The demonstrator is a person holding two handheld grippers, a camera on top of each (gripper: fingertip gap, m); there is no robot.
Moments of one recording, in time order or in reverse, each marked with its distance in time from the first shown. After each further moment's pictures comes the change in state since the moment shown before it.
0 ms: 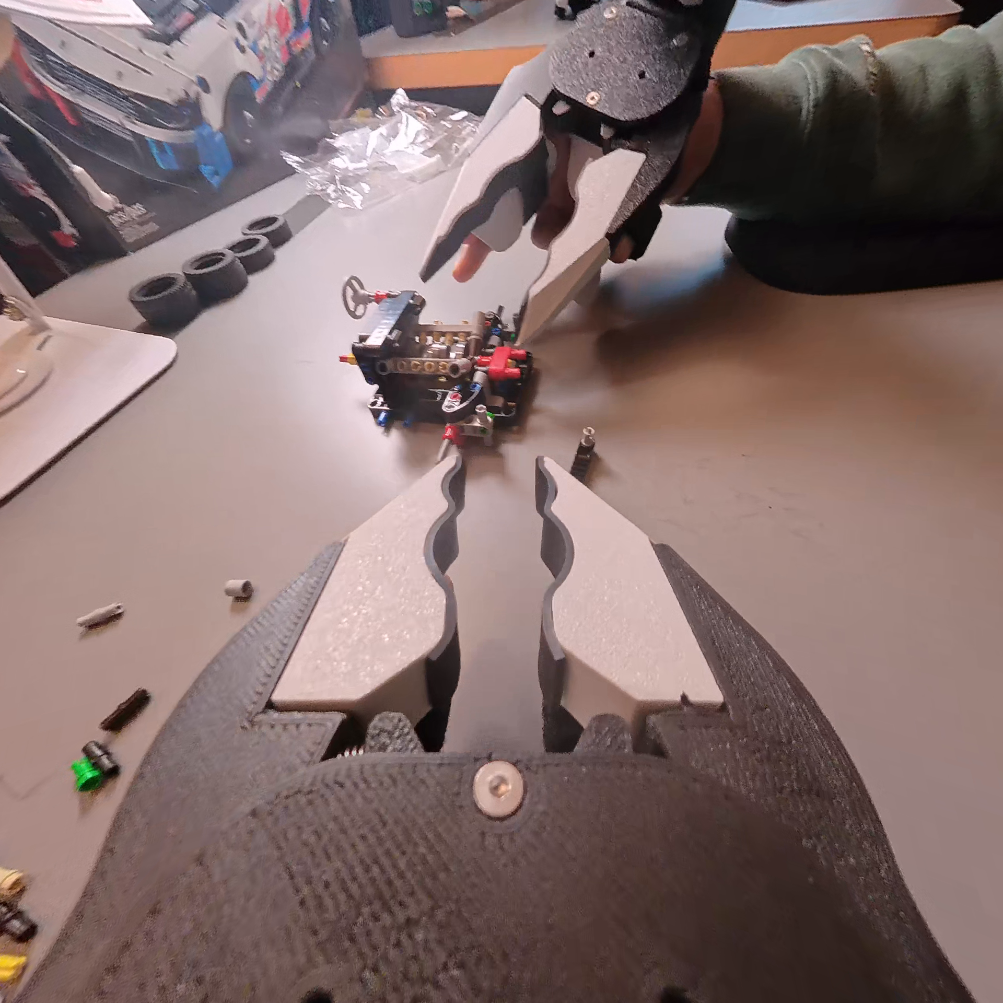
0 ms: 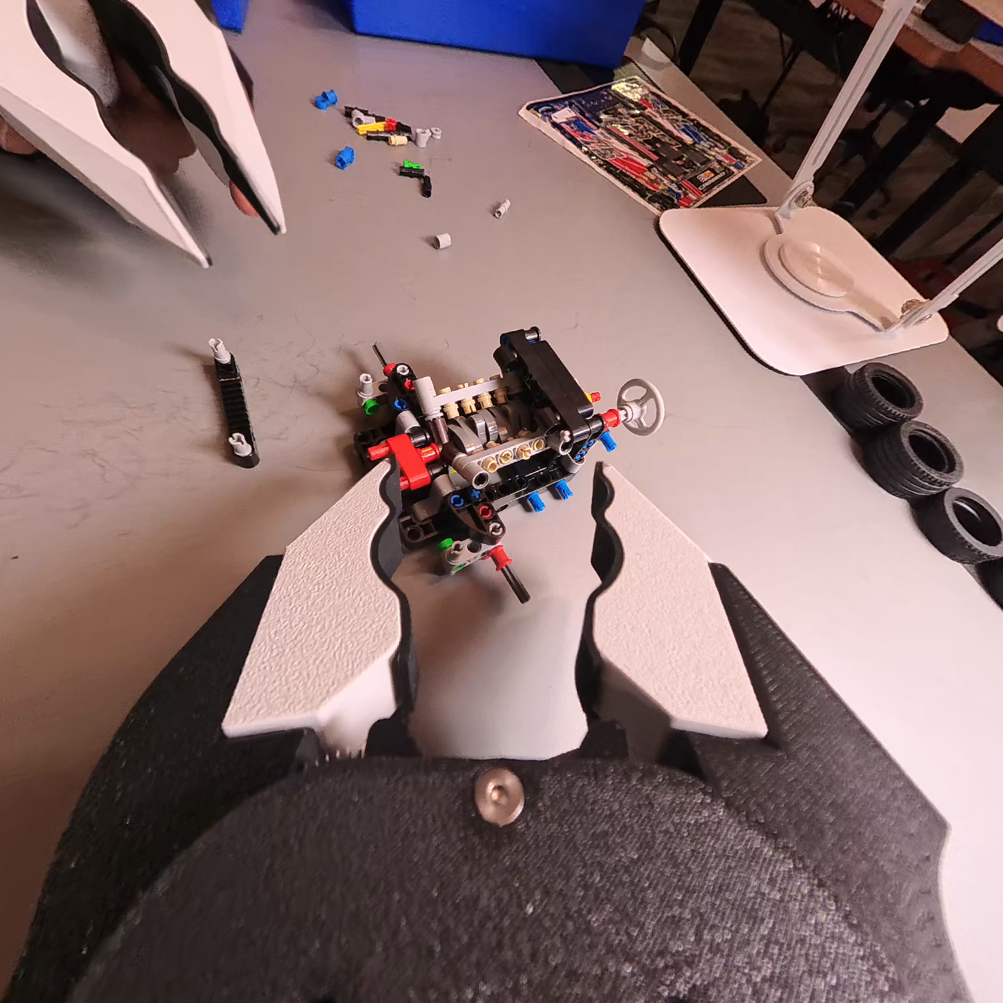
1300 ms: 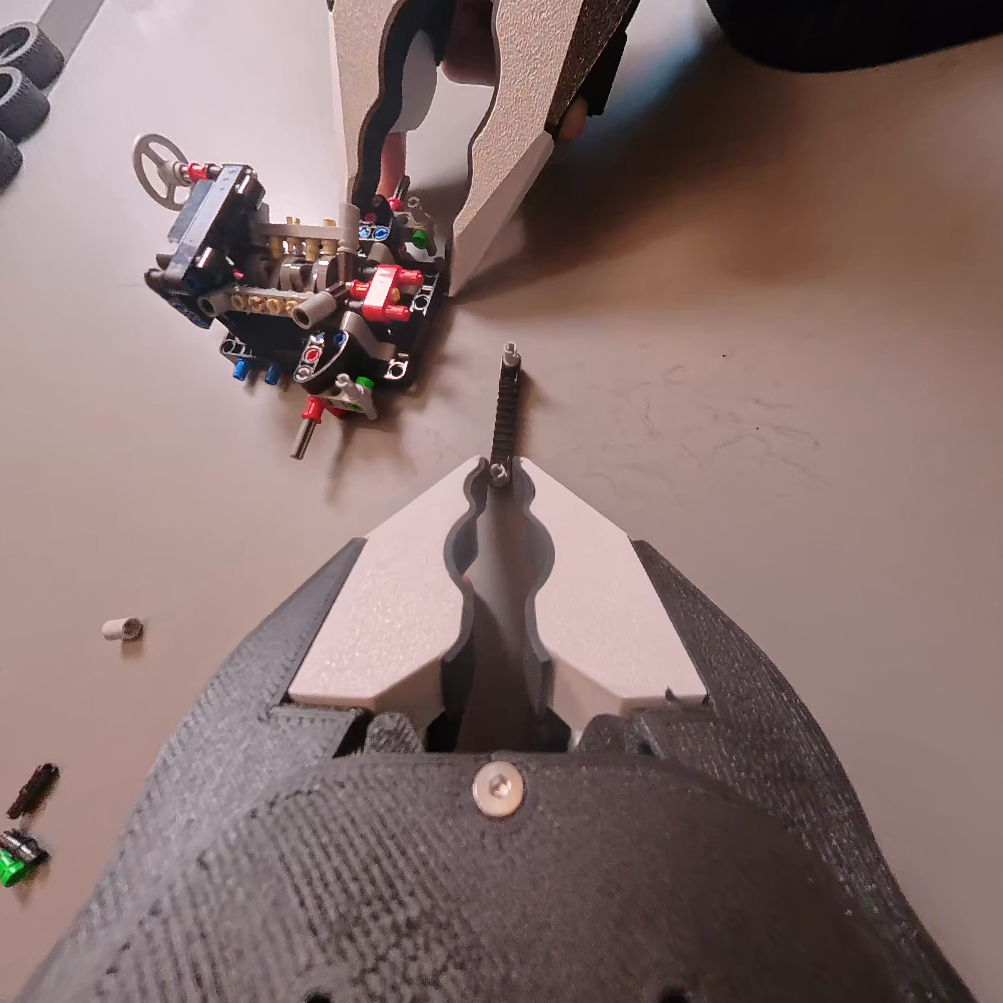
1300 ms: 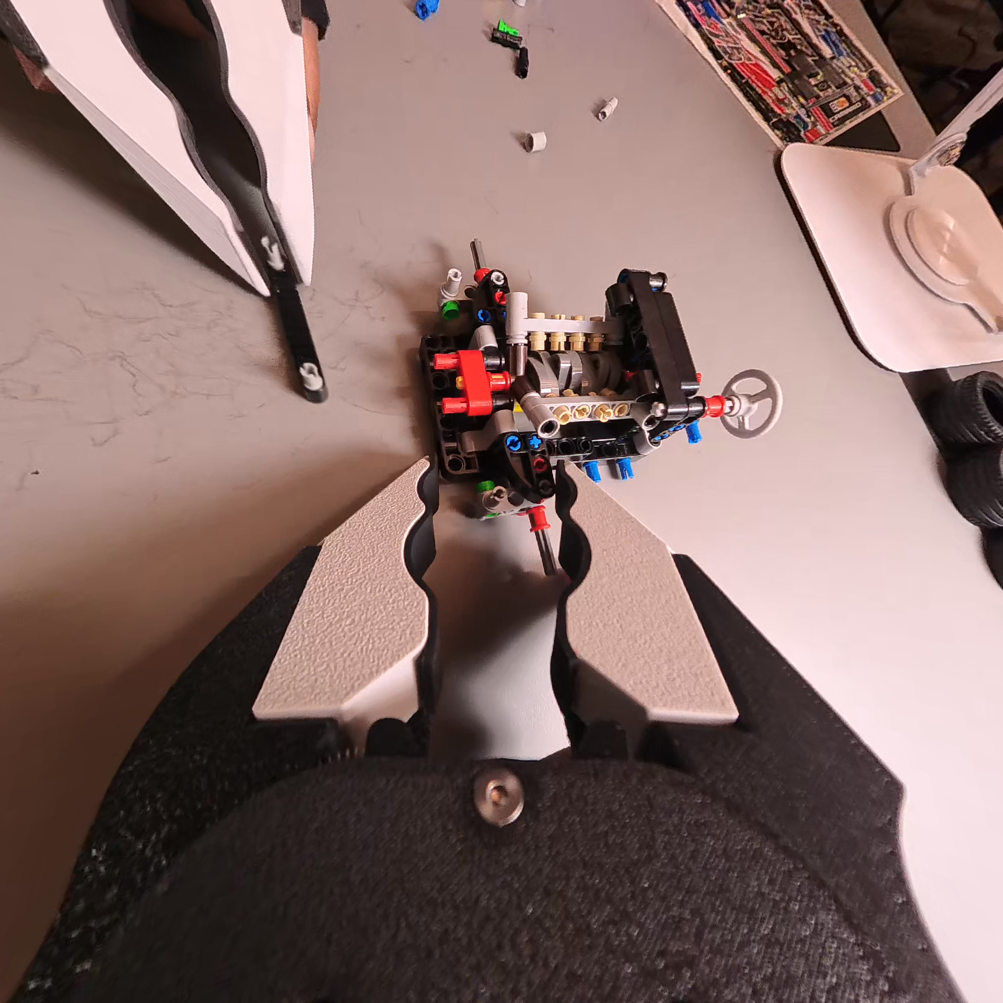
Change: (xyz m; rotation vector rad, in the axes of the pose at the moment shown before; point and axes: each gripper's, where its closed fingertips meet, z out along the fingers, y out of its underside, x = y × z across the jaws) left arm 0.030 0.039 0.027 -0.307 0.127 0.104; right arm -0.031 0.022 0.010 -0.154 -0.070 -0.130
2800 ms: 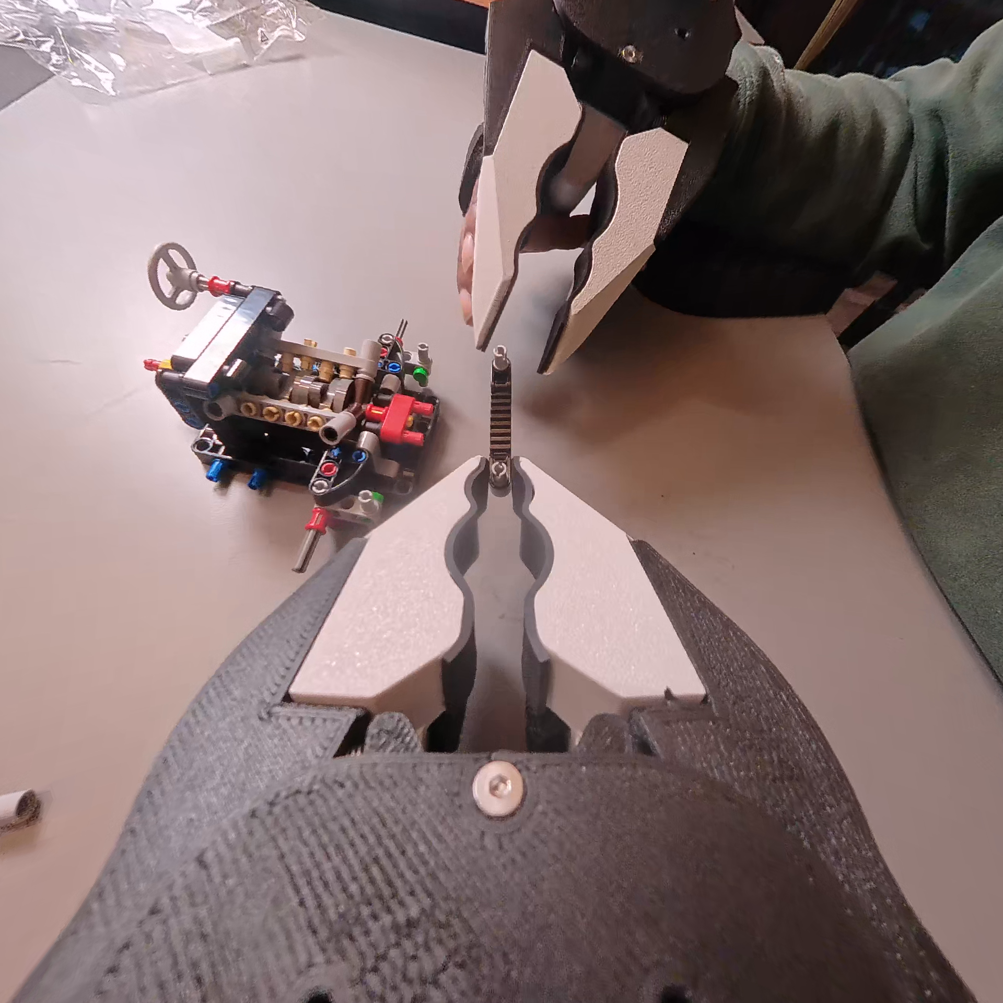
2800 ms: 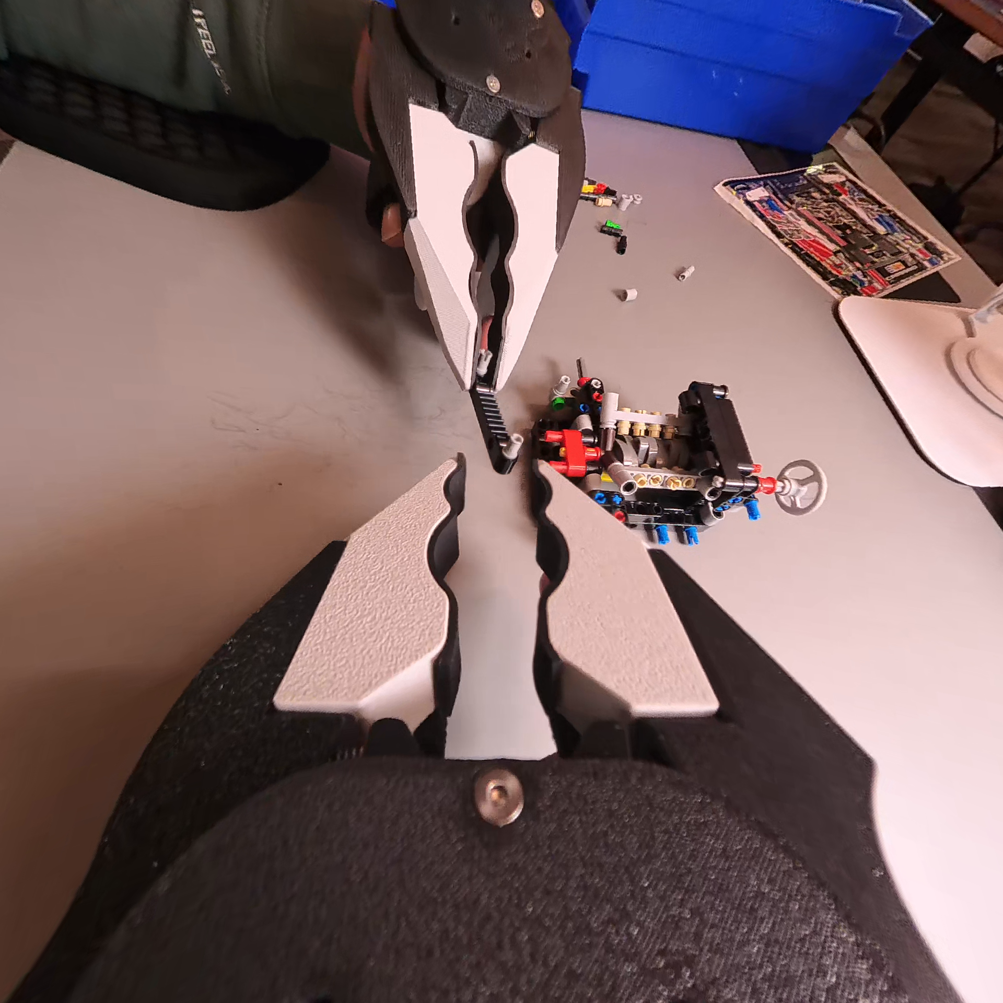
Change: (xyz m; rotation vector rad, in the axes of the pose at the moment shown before) left arm -0.008 -0.047 0.003 0.222 0.255 -0.204; right arm -0.035 -0.034 -0.039 0.230 -0.189 -0.008
